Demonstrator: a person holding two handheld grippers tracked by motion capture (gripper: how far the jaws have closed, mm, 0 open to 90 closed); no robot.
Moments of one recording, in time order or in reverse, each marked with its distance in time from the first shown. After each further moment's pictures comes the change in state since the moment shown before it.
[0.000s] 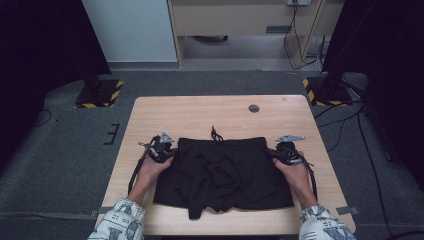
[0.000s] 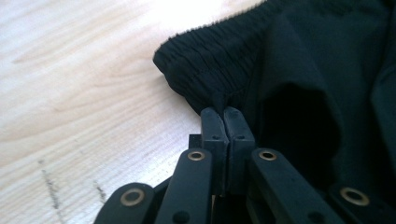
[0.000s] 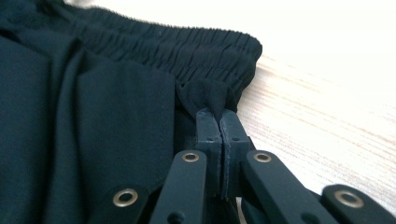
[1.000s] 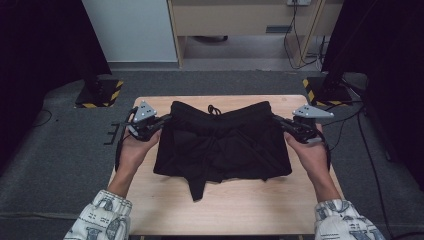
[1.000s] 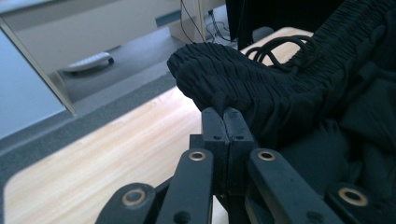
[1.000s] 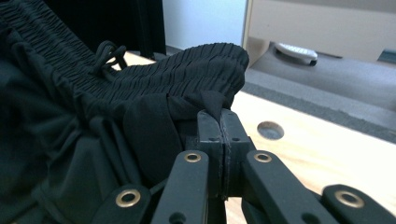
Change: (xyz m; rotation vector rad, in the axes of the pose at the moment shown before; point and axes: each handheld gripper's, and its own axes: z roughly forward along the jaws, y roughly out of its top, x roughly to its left) left arm -0.010 0.093 -0.132 -0.356 0.081 0.093; right arm 0.029 0.104 -0.115 -0.329 0.015 -0.135
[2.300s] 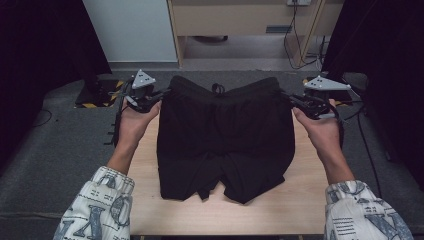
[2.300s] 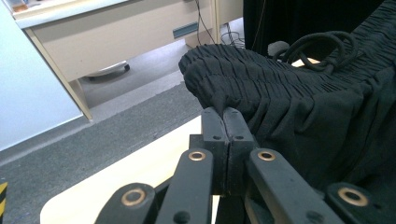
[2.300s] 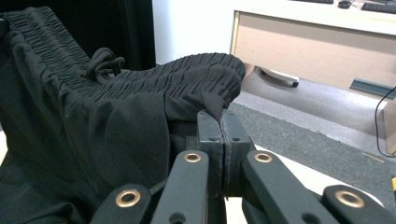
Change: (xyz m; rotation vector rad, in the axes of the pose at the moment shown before) left arm 0.026 0.066 0.008 0.007 0.051 -0.042; right arm -0.016 0.069 -0.017 -0.045 -0.037 -0.022
